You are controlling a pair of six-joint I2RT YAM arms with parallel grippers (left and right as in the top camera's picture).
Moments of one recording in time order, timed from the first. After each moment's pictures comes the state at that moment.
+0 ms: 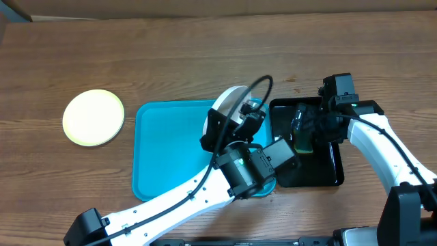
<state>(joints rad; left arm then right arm) -1.06 1.55 1.33 -1.07 -1.25 -0.40 0.10 1.58 1.01 -0.70 -0.13 0.41</state>
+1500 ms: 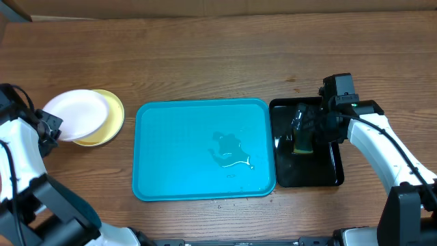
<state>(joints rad) 0.67 1.72 1.33 -0.84 -0.06 -0.52 0.10 1.58 1.01 -0.70 -0.12 0.41</state>
